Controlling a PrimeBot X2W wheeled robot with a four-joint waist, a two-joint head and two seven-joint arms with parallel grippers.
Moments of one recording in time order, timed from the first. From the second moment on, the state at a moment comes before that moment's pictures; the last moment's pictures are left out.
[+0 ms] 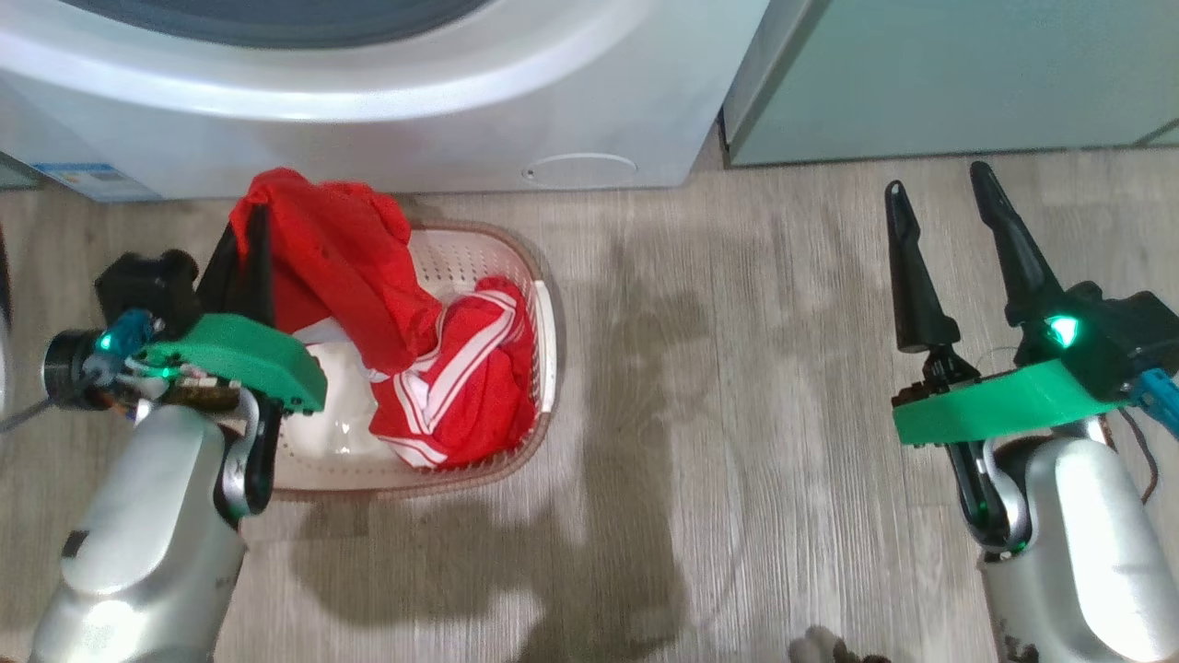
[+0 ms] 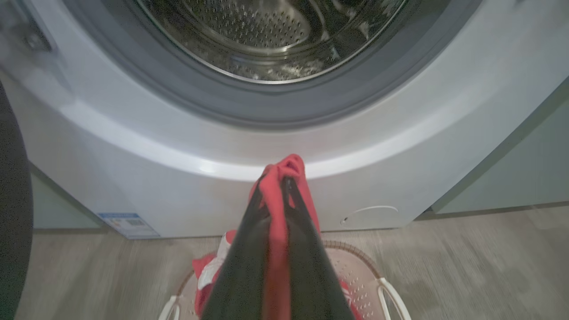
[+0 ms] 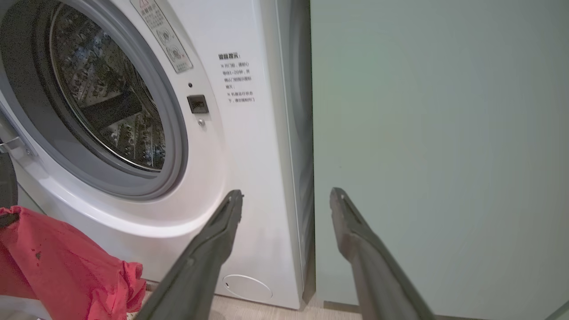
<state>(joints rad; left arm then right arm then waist) -0.49 0.30 -0.34 0.43 -0.49 0.14 -0.25 -0.25 -0.05 0.01 0.02 0.17 0.13 -0.20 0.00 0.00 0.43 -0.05</state>
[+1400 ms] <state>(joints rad) -0.08 0.38 -0.32 -0.01 -0.40 0.33 -0.22 -0.05 -0.05 0.01 0.07 0.20 0.13 -0.17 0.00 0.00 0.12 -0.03</state>
